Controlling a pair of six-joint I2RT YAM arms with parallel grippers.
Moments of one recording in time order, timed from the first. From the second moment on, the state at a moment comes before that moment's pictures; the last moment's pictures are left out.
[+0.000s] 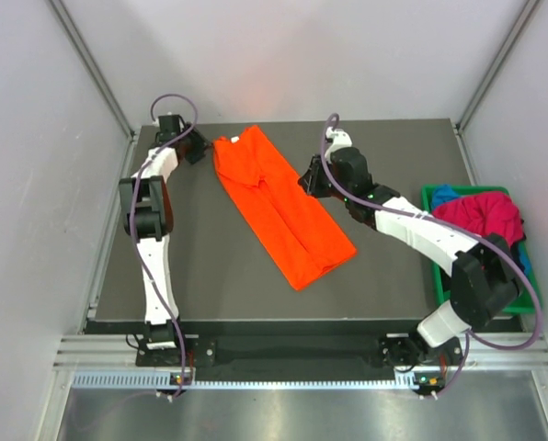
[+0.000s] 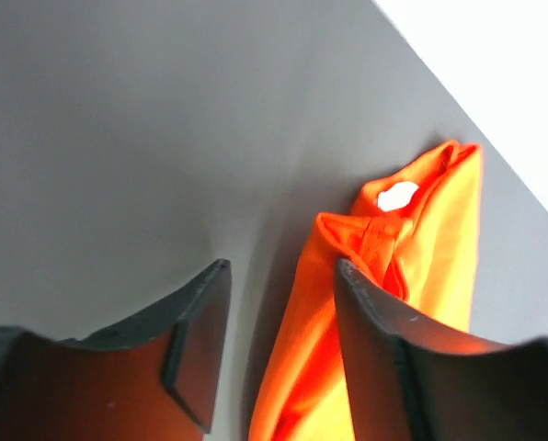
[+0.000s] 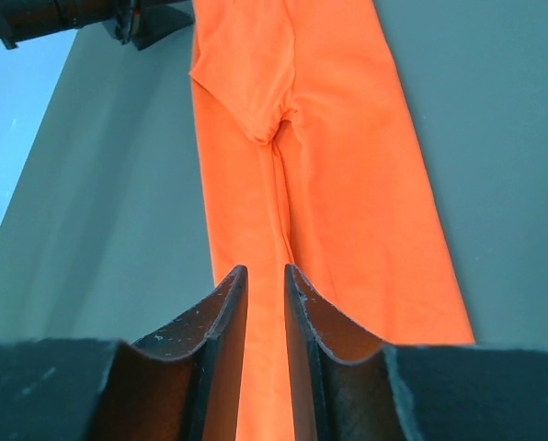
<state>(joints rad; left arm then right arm) 0.08 2.48 2.03 -0.19 0.28 -0.73 0.61 1.54 1.15 -0.01 0.01 0.46</state>
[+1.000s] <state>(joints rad) -0.55 1.29 0.69 -0.29 0.10 -0.91 0.30 1.45 0.94 -0.46 -0.27 0.24</state>
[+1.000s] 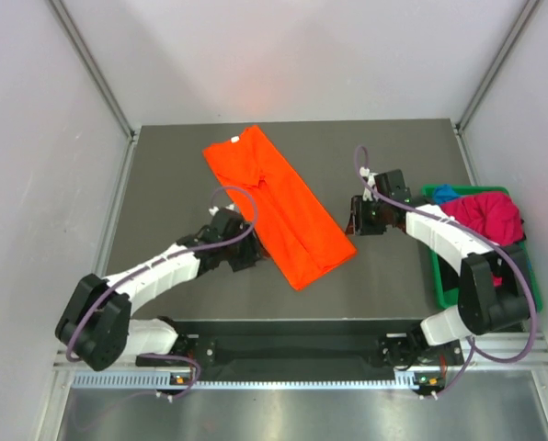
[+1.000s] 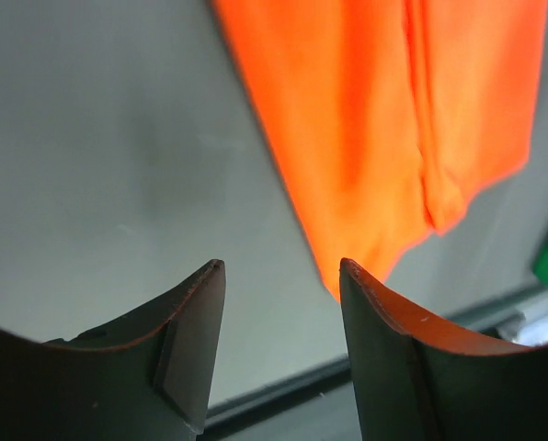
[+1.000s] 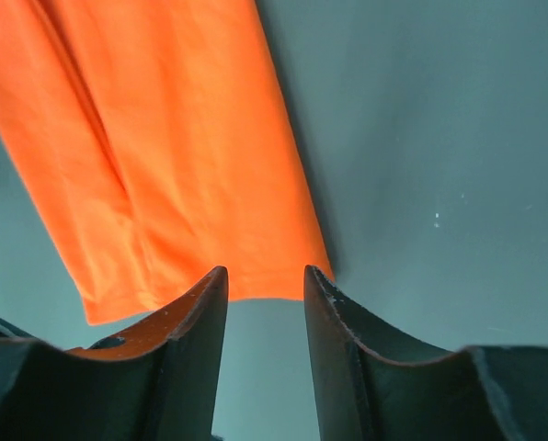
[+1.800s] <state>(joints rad) -0.85 1.51 0.68 -0.10 -0.03 -1.12 0.26 1.57 0.84 -0.40 -0.31 0.19</state>
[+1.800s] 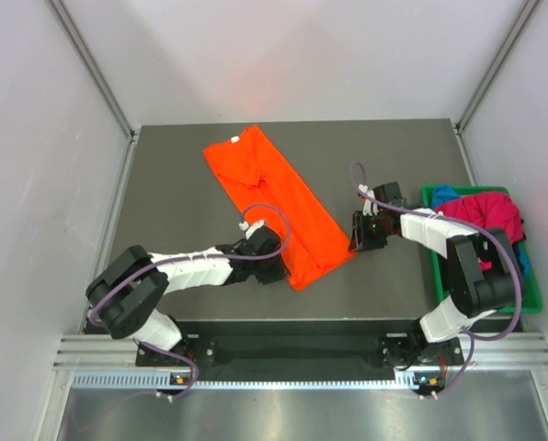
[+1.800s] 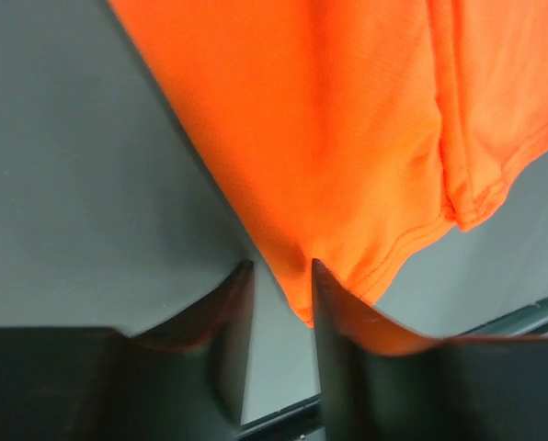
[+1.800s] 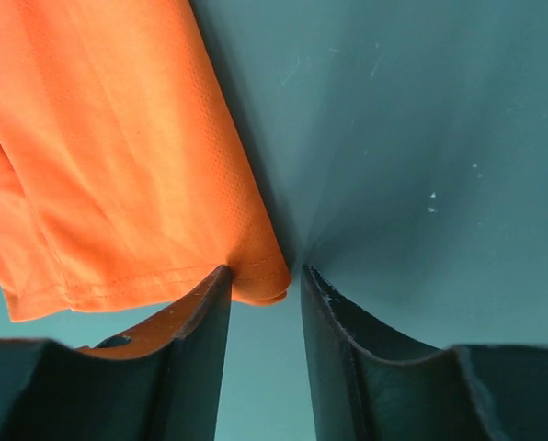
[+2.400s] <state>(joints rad) -0.86 1.15 0.71 -0.58 -0.11 -1.02 0.46 1.18 0.40 -0.17 -0.27 0.54</state>
